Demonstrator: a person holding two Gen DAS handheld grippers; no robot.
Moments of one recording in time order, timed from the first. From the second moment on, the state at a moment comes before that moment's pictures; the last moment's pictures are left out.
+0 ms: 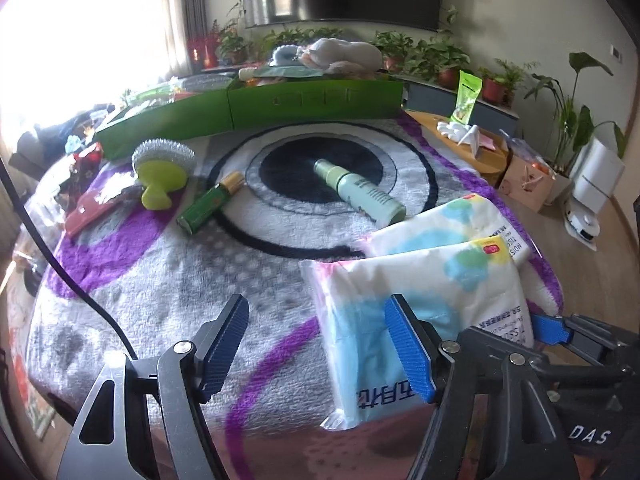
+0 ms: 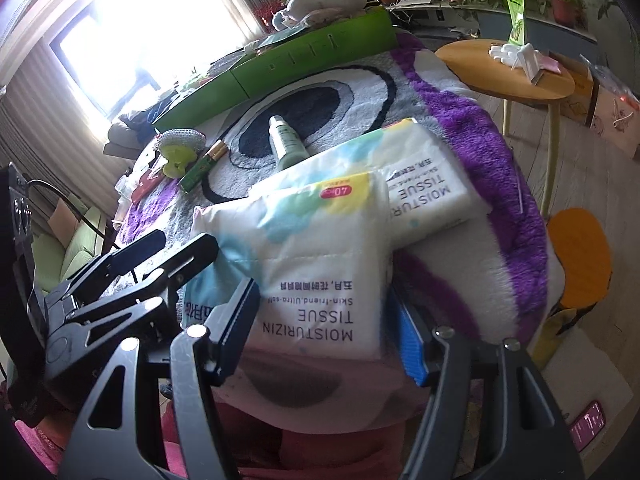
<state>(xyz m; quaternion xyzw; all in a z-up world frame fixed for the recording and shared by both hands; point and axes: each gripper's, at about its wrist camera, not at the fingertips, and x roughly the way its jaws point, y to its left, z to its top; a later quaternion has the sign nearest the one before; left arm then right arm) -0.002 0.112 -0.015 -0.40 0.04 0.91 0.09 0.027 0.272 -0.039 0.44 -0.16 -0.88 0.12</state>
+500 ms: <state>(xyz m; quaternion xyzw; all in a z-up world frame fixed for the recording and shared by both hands) 0.012 0.109 -0.020 -0.42 0.01 0.89 0.17 0.033 0.264 -0.040 0.42 -0.15 -0.89 0.12</state>
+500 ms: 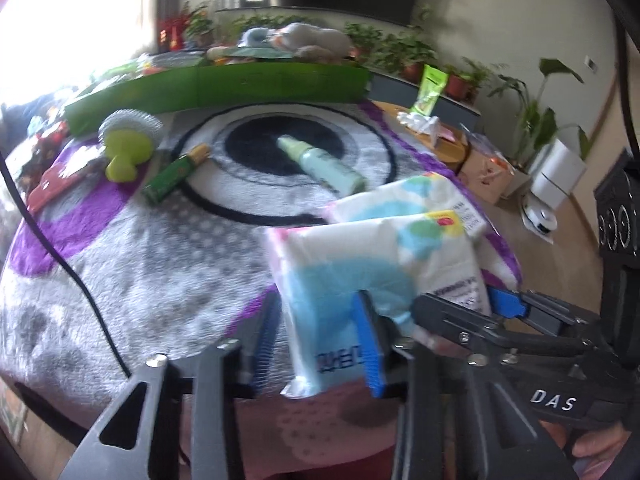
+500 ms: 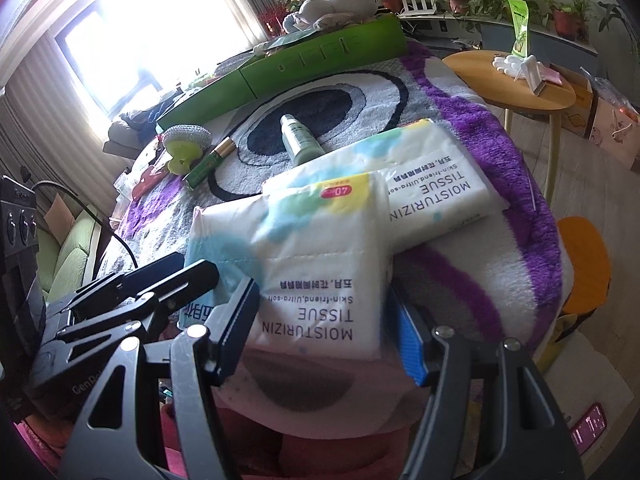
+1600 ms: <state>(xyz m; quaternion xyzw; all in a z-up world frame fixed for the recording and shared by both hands) 0.012 0.111 0.023 -0.34 0.05 0.93 0.16 0.026 0.260 -0.002 0.37 -0.14 -0.91 0.14</state>
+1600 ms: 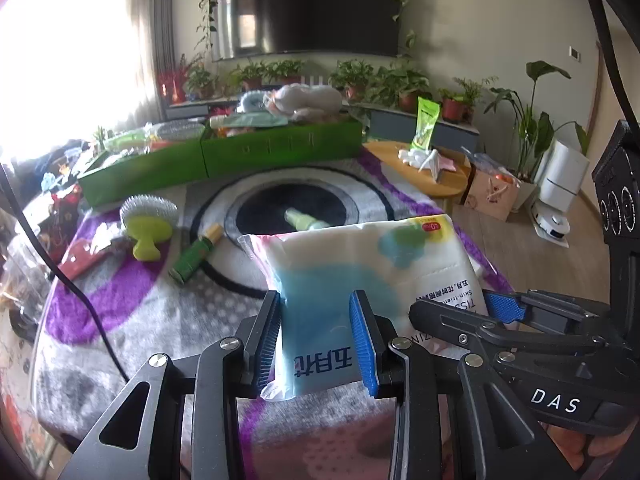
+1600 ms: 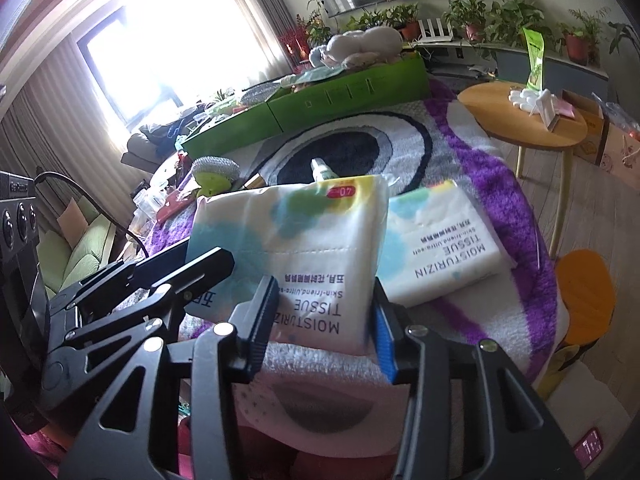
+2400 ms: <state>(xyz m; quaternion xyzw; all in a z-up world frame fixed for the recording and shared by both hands) -0.020 0.079 0.055 -0.30 0.05 0.94 0.12 -0.011 0.229 0.034 0.34 -0.12 -0.92 0.17</state>
